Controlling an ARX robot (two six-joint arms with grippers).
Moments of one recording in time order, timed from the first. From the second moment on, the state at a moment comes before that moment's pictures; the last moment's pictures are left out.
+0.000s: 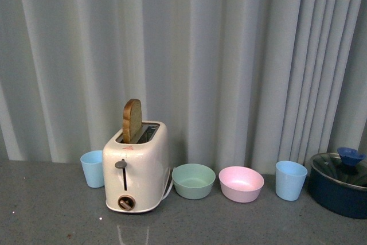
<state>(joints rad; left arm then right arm) 0.00 0.00 0.03 0.00 0.00 0.00 -0.76 1.84 0.63 0.25 -0.33 -0.38</state>
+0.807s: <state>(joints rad) 0.00 0.00 0.03 0.00 0.00 0.00 -0.49 1.38 0.68 0.22 -0.40 -0.11</state>
